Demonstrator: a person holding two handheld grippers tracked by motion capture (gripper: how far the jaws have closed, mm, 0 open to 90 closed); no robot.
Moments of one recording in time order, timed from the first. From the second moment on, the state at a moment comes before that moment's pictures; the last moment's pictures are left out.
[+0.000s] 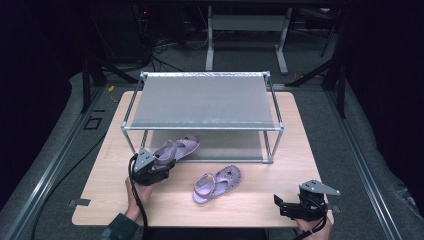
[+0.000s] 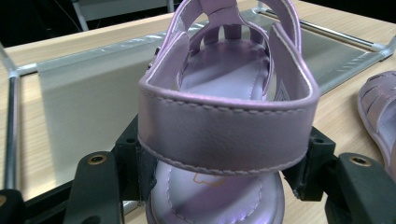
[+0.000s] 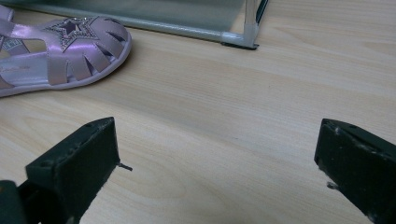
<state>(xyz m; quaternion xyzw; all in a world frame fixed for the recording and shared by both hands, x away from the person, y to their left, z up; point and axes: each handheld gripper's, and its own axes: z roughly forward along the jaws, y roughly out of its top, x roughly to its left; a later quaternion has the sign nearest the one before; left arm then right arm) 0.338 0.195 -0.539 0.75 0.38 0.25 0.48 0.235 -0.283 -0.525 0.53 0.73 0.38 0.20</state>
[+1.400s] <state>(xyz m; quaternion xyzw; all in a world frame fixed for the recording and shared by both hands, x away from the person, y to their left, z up) 0.399 0.136 -0.549 0.72 0.47 0.28 0.43 0.232 -0.288 -0.527 0.54 0.73 0.38 0.20</state>
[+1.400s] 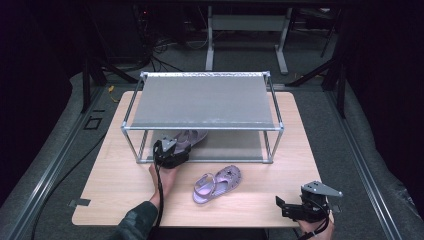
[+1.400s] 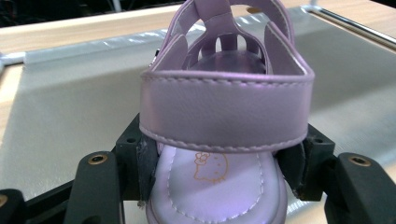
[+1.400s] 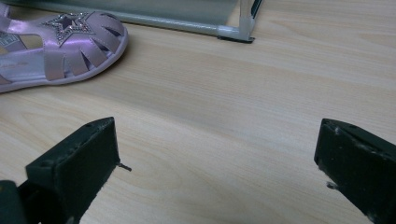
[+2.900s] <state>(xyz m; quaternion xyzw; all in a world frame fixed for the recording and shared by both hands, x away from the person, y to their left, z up) 0.397 0.121 -0.544 0.73 0.48 0.20 0.44 0.227 -0.288 -0.525 0.53 0.72 0.39 0.20</state>
